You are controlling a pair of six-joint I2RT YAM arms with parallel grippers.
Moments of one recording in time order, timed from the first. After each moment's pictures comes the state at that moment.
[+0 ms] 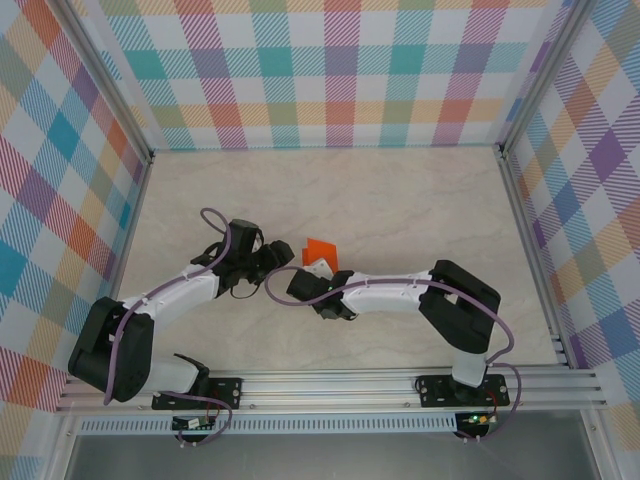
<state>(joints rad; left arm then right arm) -0.42 1.35 0.70 -0.19 0.23 -0.94 1.13 1.84 1.12 -0.62 0.50 0.51</state>
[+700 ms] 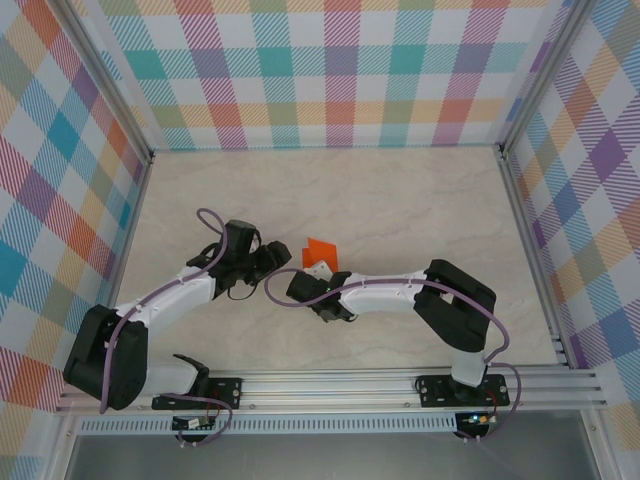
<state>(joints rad) -0.42 1.30 0.70 -0.25 0.21 -0.92 1.13 1.86 1.12 -0.62 0.48 0.52</state>
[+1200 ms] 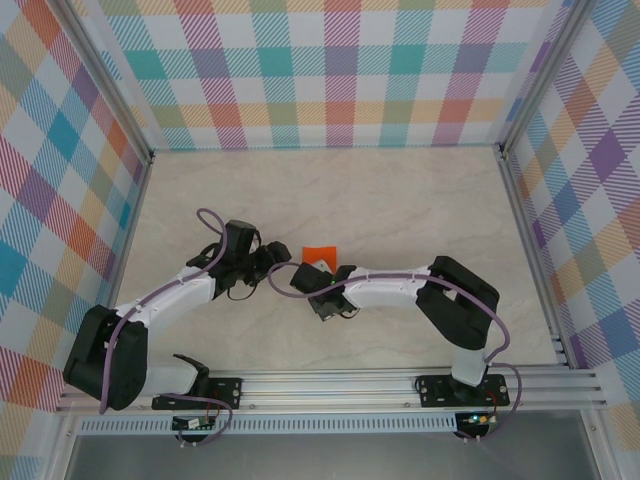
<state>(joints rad) -0.42 1.30 0.70 -0.25 0.20 -0.92 1.07 1.85 1.11 -0.57 0.29 0.50</state>
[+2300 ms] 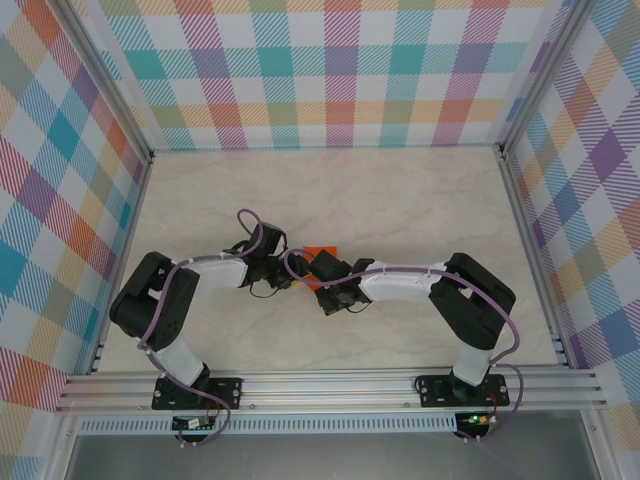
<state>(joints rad) -0.50 1.68 0.78 -0.04 0.43 -0.92 0.98 1.78 1.02 -0.45 0.08 0.49</state>
